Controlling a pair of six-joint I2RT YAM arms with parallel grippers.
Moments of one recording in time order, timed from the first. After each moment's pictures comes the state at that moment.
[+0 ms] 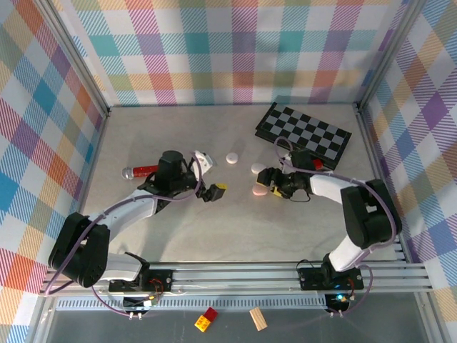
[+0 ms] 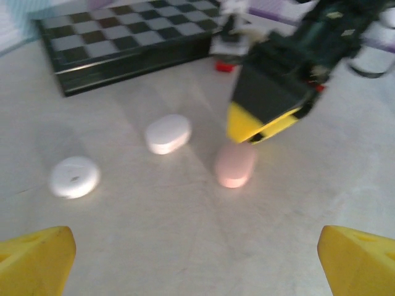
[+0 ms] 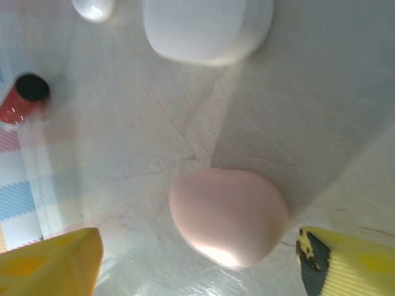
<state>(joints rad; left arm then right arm) -0.42 1.34 0.70 0.16 0.56 0.23 0.30 1.60 0.81 -0.17 -0.56 0.66</state>
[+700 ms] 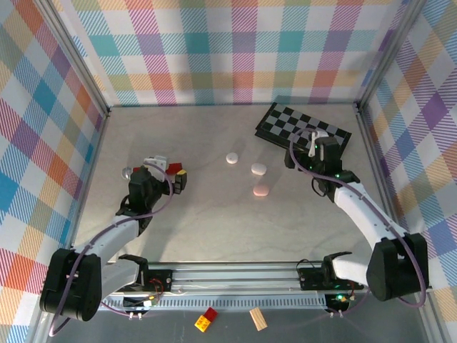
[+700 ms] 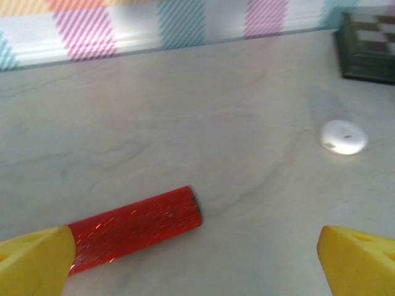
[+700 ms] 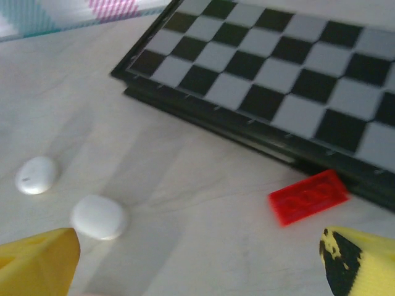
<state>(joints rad) -0.19 1.08 0.36 0.37 0.01 0.02 0.22 1.20 0.79 -0.20 0.07 0.22</state>
